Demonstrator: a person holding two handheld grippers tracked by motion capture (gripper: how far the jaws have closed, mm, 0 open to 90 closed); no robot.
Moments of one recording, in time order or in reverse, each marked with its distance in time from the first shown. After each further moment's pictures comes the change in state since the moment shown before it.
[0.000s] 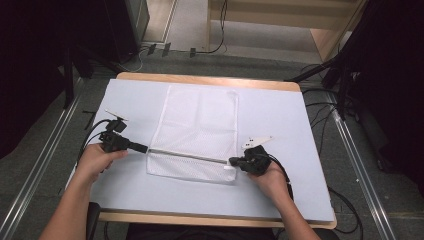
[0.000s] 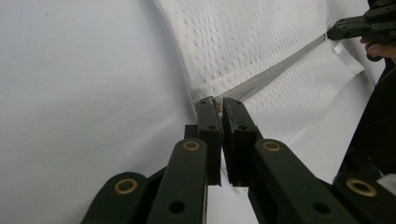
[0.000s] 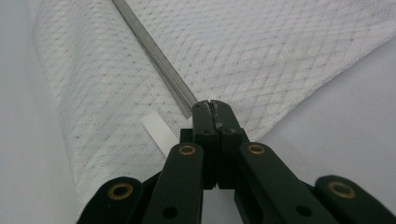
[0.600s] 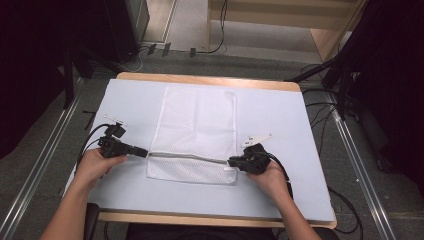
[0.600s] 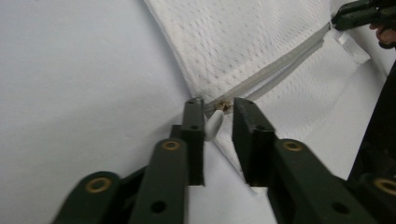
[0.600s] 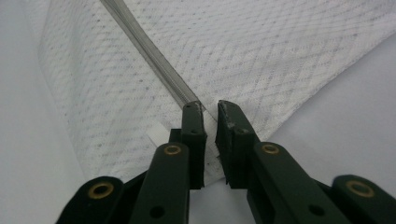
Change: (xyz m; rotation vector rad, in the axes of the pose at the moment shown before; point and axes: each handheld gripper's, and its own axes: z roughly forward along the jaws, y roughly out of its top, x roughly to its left) left arm -0.001 -0.013 0.003 -0.016 0.025 0.029; right arm 0.000 0.005 0.000 0.024 0.021 0.040
